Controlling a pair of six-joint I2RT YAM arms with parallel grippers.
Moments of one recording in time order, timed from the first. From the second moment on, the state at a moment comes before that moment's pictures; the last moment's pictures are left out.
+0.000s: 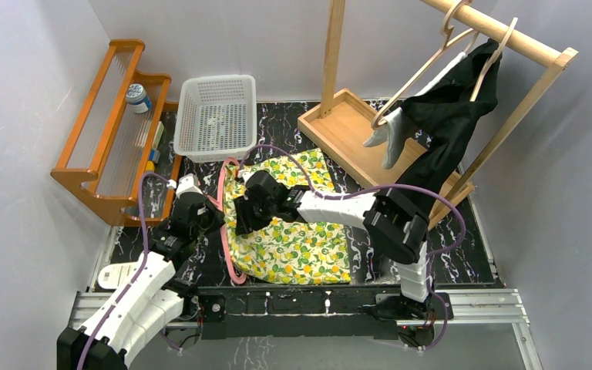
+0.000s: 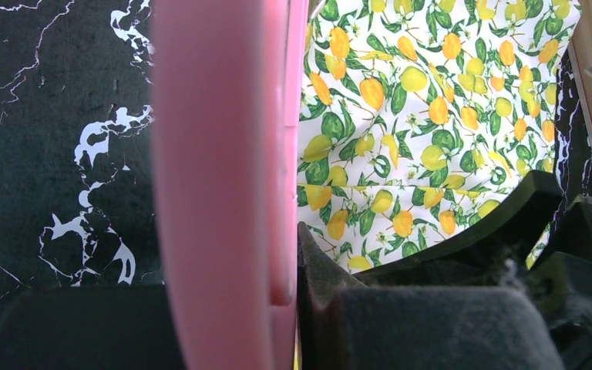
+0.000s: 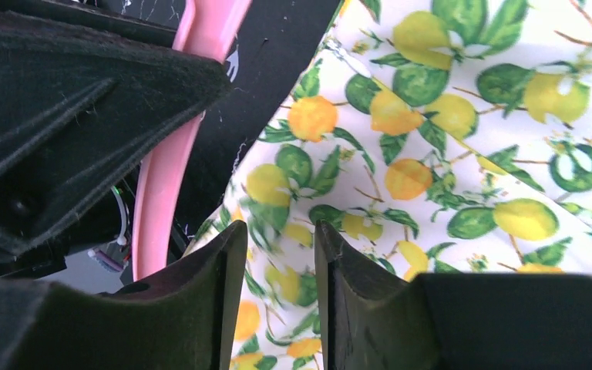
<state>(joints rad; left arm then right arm) -0.37 0.73 0.46 -0.40 -0.20 -0.67 1.09 1.97 1.39 -0.19 -0.26 0.57</state>
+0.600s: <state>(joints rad) -0.37 0.75 0.47 -0.40 -0.20 -0.67 1.06 1.80 1.15 -0.12 -0.44 0.40</state>
